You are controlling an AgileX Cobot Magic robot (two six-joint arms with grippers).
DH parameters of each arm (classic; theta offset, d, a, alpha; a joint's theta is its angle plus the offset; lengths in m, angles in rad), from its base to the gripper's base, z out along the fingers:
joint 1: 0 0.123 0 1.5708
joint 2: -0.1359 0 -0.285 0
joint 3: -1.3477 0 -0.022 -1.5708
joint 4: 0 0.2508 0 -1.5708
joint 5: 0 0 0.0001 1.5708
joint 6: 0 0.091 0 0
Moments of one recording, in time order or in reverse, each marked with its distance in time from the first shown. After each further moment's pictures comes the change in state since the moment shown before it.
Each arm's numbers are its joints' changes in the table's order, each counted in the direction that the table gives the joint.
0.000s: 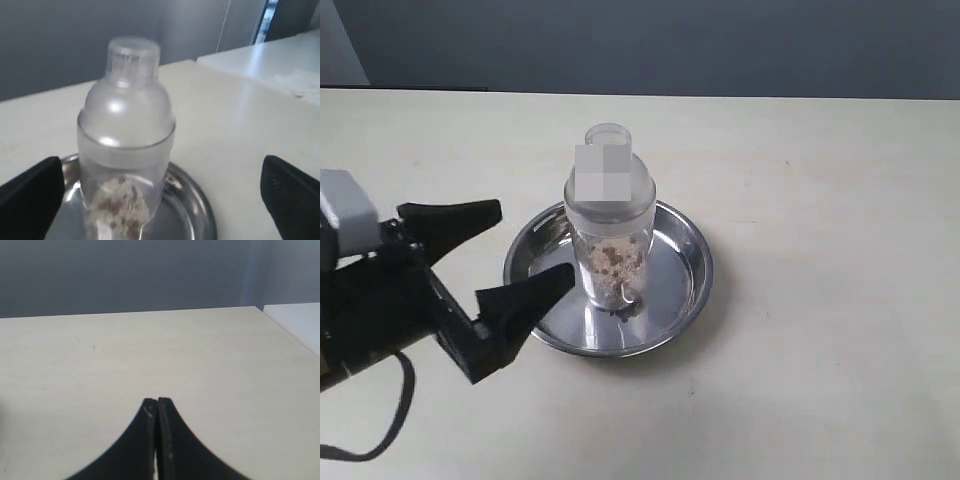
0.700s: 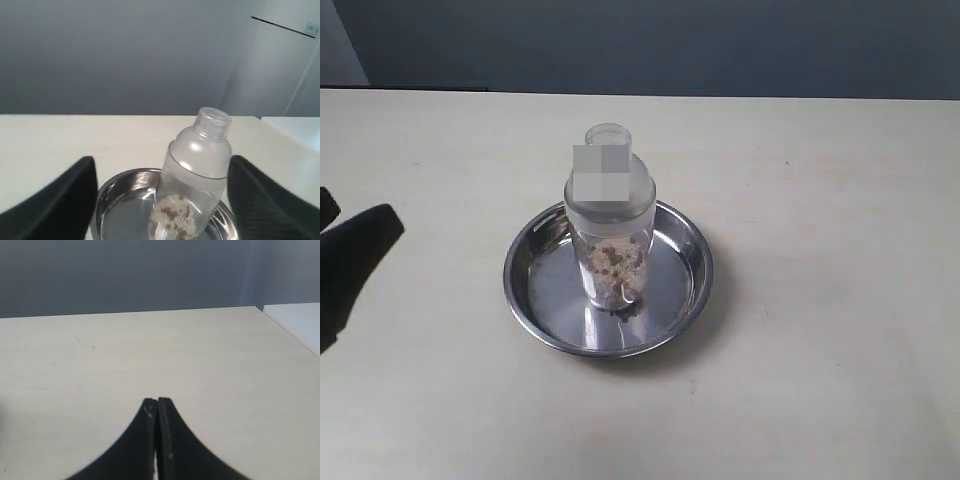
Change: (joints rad) left arm 0.000 0.840 -0.029 -0.261 0.801 -0.146; right arm 0.000 0.000 0.000 0.000 0.000 0.000
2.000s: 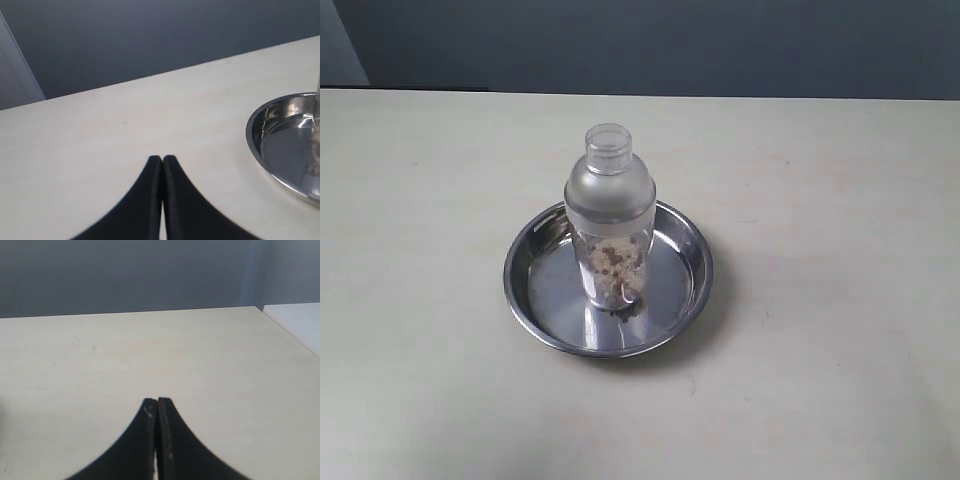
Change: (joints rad) left arm 0.341 0.333 -0.005 -0.241 0.515 0.691; right arm 0.000 0.000 0.000 0.000 0.000 0.000
